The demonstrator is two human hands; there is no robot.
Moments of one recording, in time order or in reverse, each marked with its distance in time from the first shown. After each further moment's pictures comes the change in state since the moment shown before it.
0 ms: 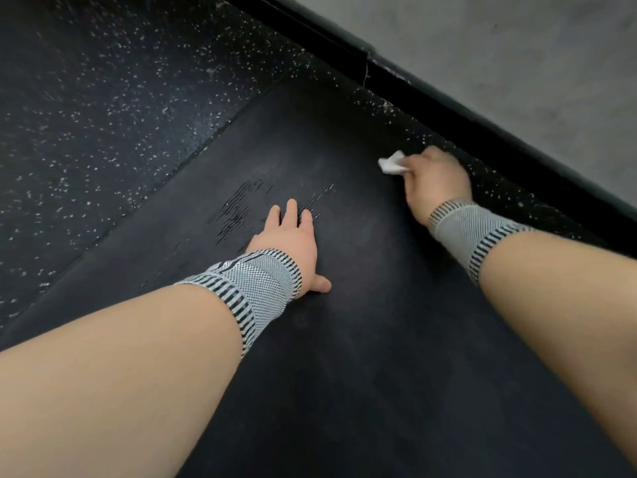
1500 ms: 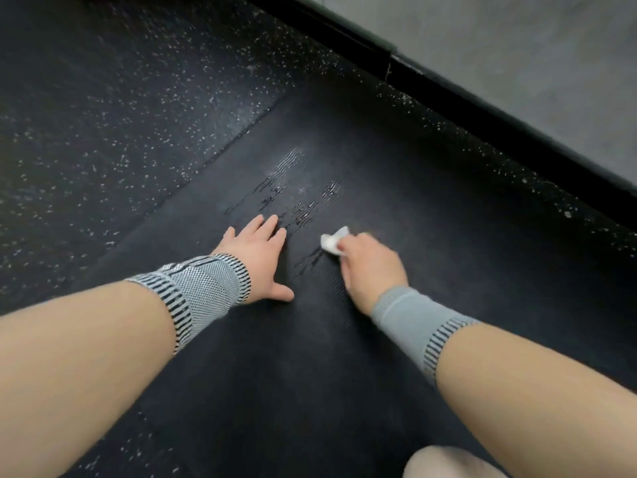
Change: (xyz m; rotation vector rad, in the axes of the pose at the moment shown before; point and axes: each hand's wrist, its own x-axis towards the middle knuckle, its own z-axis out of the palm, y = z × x) left_hand -0.072 -0.096 0.052 0.195 0.040 0.107; right_hand -0.160 -0.135 -0.004 0.155 -0.285 -0.136
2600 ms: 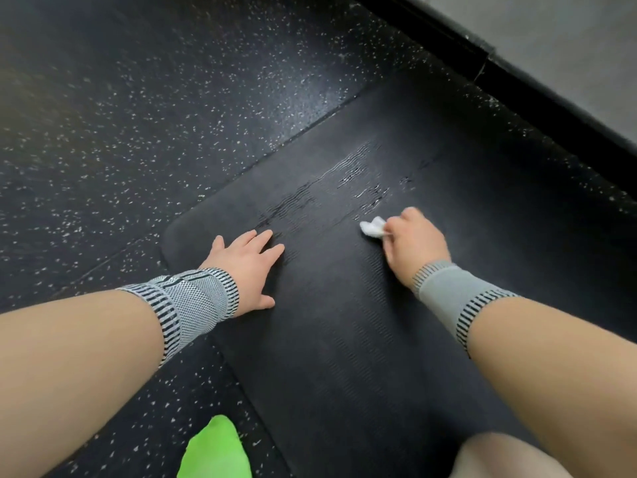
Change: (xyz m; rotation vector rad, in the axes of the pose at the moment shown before) left_hand -0.084 -0.066 0.078 -0.054 -0.050 -0.158; right_hand 0.014 -0.037 0.012 -0.140 -0.030 -0.048
